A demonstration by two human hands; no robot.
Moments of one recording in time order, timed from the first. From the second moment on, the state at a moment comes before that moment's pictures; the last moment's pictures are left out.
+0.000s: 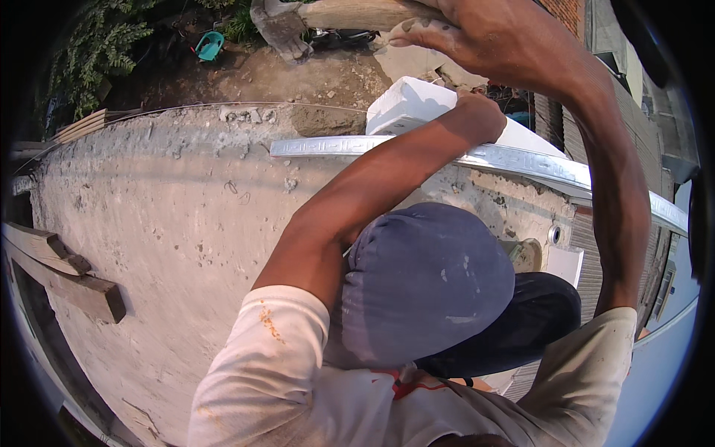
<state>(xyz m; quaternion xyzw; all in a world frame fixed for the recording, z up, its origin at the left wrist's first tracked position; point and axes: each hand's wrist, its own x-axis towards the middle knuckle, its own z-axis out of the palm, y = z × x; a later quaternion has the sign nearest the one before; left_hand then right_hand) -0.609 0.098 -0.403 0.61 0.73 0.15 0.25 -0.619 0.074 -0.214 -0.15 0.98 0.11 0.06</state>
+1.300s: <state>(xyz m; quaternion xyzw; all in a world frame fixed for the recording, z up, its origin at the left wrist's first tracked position) -0.671 -0.018 -0.501 0.37 0.60 0.57 0.42 -0.264 0.243 -0.361 0.19 0.98 -0.06 -0.09</state>
